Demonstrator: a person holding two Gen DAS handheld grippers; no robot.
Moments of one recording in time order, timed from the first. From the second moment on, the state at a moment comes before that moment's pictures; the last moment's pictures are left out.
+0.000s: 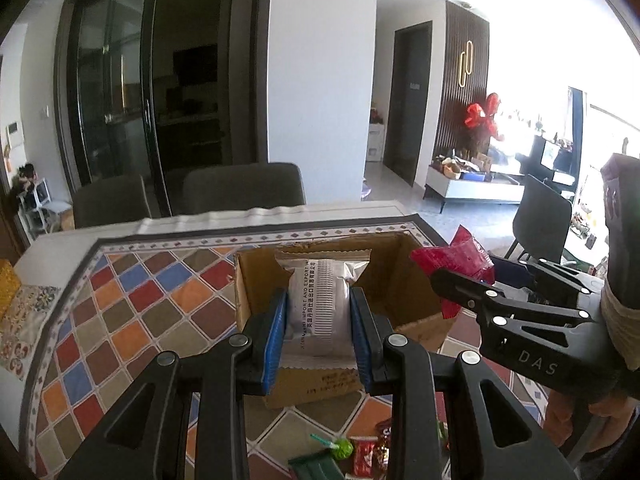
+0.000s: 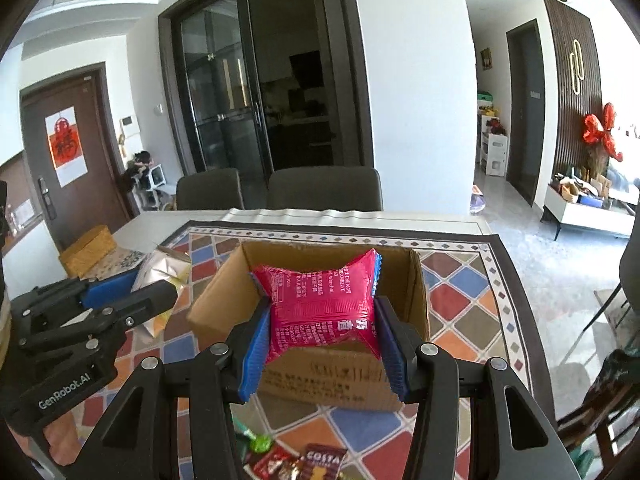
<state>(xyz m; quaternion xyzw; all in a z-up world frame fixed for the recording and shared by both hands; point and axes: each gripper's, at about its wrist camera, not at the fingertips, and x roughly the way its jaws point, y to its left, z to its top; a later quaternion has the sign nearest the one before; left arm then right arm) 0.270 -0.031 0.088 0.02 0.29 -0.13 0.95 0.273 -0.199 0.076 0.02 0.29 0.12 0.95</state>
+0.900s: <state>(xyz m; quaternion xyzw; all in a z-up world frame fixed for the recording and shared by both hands) 0.304 -0.027 0.070 0.03 0.33 -0.11 0.94 0.332 -0.195 0.056 0.03 0.35 0.10 0.93</state>
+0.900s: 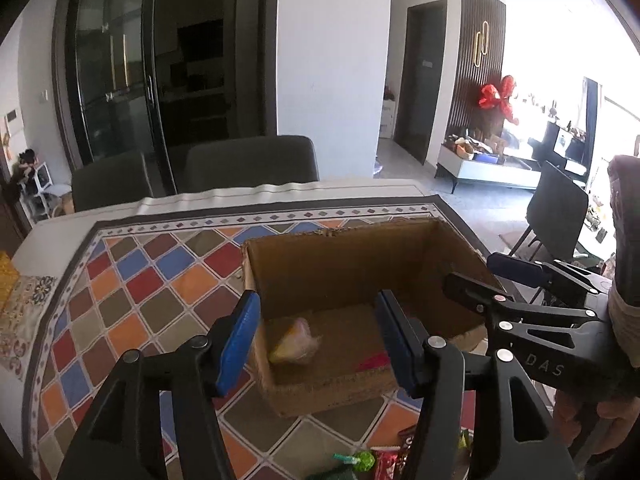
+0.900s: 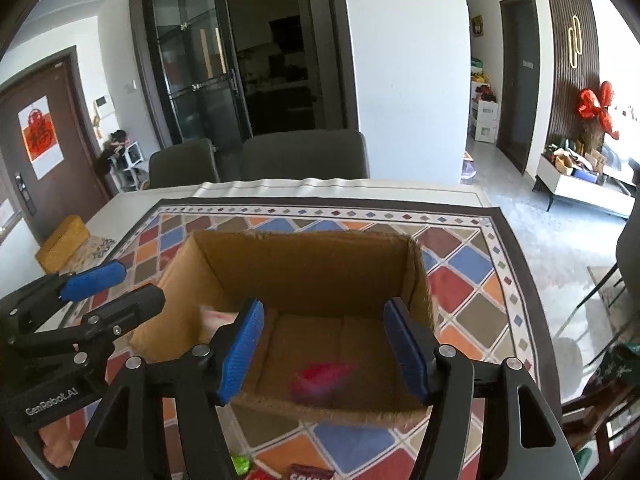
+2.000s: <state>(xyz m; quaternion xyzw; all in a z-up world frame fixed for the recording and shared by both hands) 0.173 -0.048 0.016 0.01 0.36 -0.16 0.92 0.191 -0.213 0.026 0.02 0.34 0.10 0.93</state>
